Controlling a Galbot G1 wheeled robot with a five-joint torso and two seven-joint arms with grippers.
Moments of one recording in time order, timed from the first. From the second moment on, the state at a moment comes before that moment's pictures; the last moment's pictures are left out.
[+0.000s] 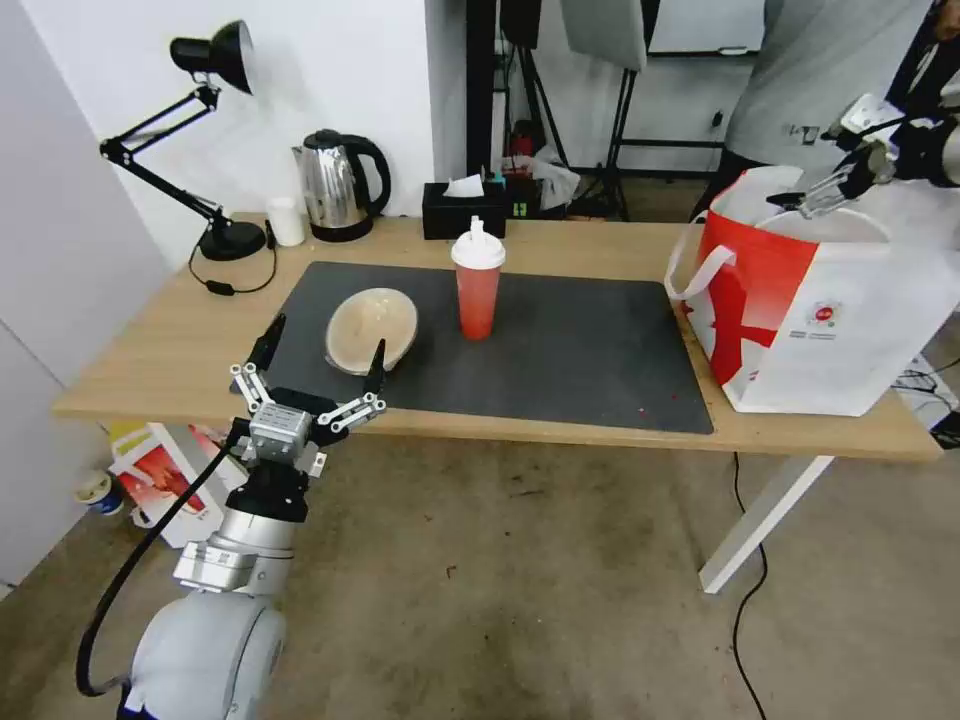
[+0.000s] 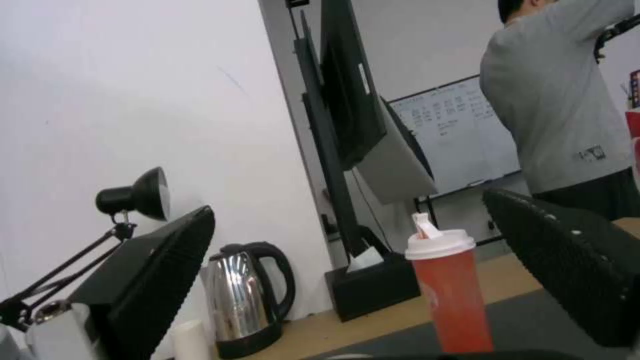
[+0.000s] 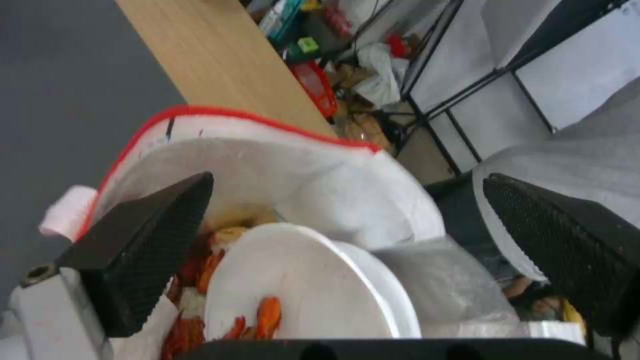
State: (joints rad) left arm 1.55 -1.39 -0.55 -2.32 0.00 -0.21 0.09; right arm 0.44 0.30 -0.66 1.53 0.58 -0.53 -0.61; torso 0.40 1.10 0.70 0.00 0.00
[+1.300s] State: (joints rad) left arm 1.52 -1.44 -0.53 -2.27 0.01 -0.21 0.09; right arm -0.44 0.37 0.03 2.29 1.12 -0.48 0.08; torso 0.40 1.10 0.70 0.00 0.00
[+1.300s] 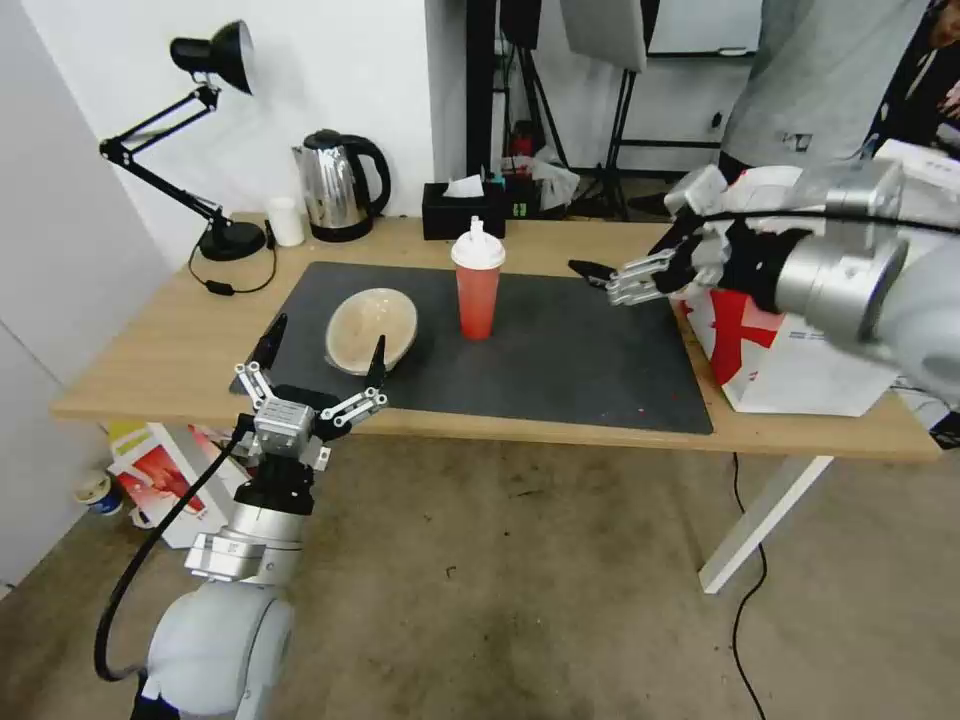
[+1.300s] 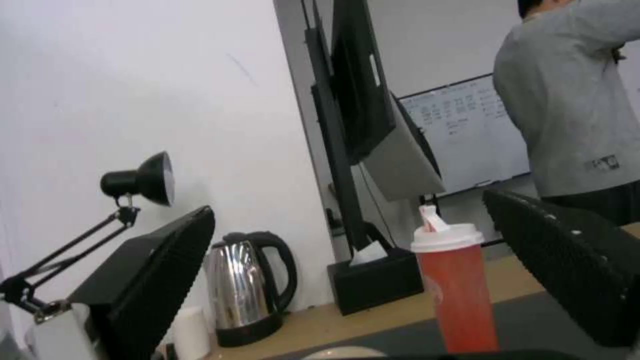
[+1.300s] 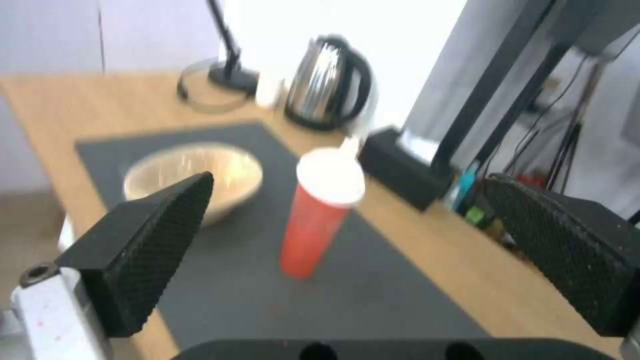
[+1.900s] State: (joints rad) left arm 1.52 -1.49 -0.56 -2.25 0.02 -0.23 0.09; right arm -0.95 0.69 0.12 2.29 0.62 -0.16 0.23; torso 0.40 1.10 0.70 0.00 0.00
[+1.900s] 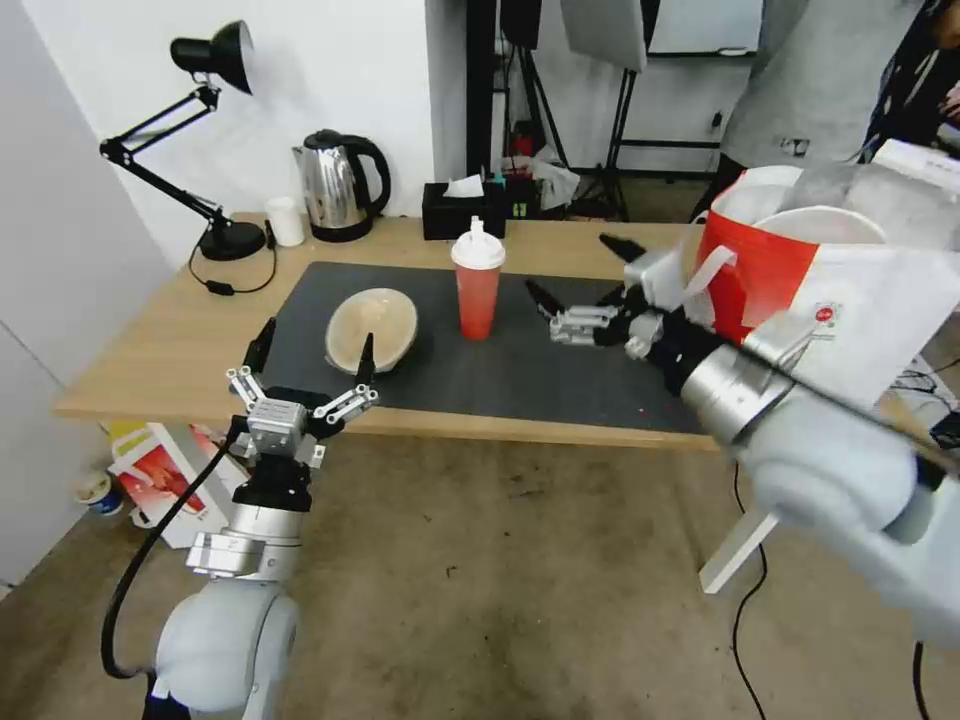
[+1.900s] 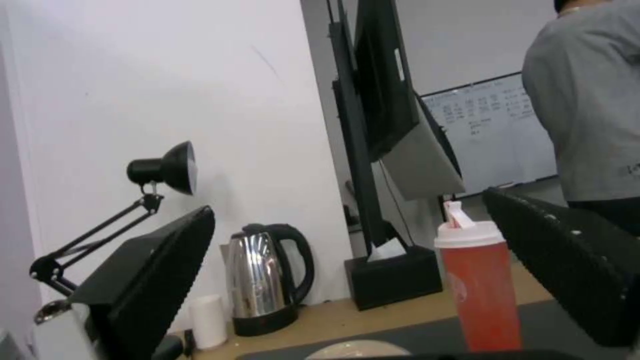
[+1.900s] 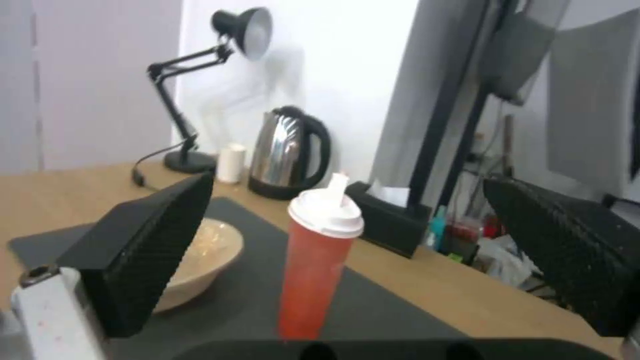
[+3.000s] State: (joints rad) left arm 1.54 -1.49 -0.56 -2.27 0.02 -0.24 0.09; right arm -1.37 0.95 0.08 2.25 0.25 0.10 0.29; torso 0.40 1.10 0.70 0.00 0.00
